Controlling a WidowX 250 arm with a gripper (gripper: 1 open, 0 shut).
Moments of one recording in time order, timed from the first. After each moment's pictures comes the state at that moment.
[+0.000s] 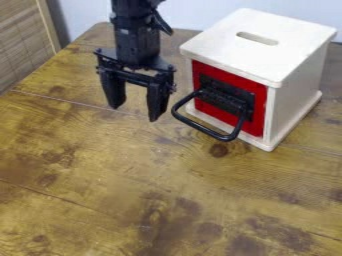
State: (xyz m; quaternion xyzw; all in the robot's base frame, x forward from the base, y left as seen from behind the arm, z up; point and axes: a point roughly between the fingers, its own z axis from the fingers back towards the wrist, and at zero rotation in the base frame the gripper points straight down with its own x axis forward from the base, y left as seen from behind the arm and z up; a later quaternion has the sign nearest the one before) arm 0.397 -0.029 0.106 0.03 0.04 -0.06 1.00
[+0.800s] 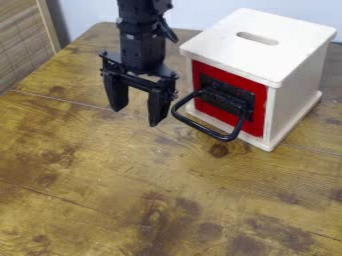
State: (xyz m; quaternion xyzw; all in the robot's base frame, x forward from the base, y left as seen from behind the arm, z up) arm 0.395 -0.030 0.108 0.04 0.04 -0.07 1.00
